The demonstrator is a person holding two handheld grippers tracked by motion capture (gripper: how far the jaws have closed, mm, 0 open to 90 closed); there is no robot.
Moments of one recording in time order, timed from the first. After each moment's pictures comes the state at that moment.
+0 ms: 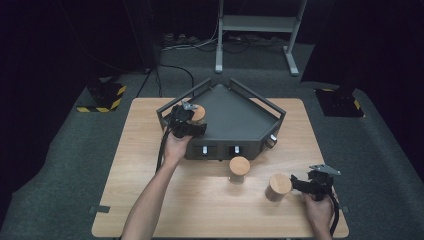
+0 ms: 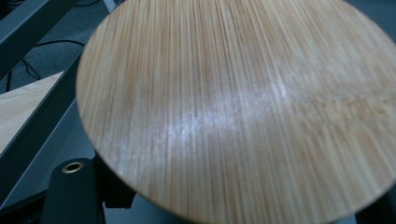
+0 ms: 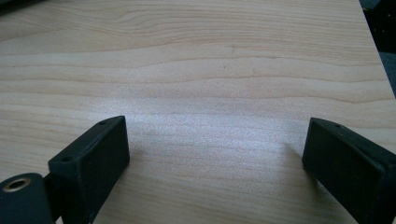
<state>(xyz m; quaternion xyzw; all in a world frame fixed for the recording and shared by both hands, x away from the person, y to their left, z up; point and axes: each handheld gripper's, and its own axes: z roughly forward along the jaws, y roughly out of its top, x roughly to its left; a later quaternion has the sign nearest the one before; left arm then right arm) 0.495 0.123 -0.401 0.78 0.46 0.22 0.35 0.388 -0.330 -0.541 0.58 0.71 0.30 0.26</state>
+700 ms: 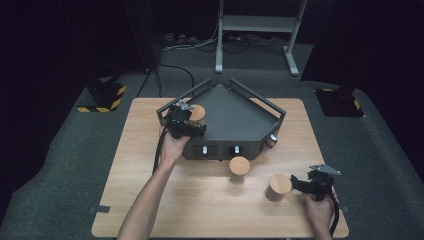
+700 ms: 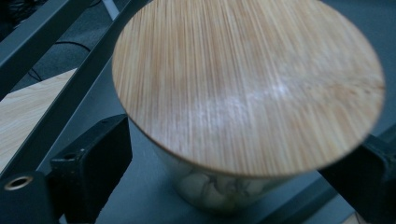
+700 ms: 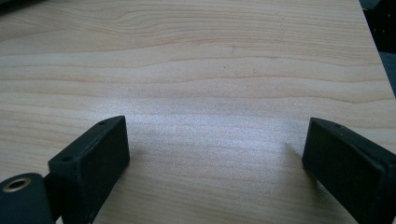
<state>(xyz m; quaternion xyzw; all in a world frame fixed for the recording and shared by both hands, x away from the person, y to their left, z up) 0.486 0.130 -0.395 0.78 0.46 0.22 0.36 0.388 -0.330 -0.541 0.58 0.71 0.30 0.26</state>
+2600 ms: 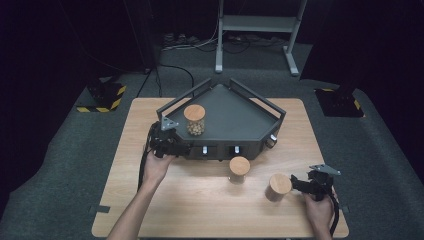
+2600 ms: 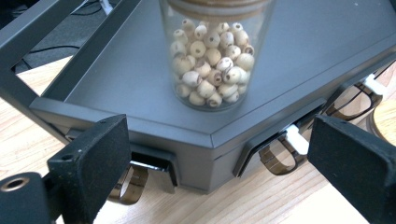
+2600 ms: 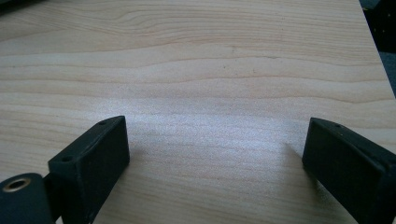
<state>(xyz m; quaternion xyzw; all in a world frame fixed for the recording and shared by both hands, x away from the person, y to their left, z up) 0.420 0.166 -0.399 0.77 0.46 0.23 0.38 0.388 -0.330 -0.541 0.58 0.71 0.30 0.26</state>
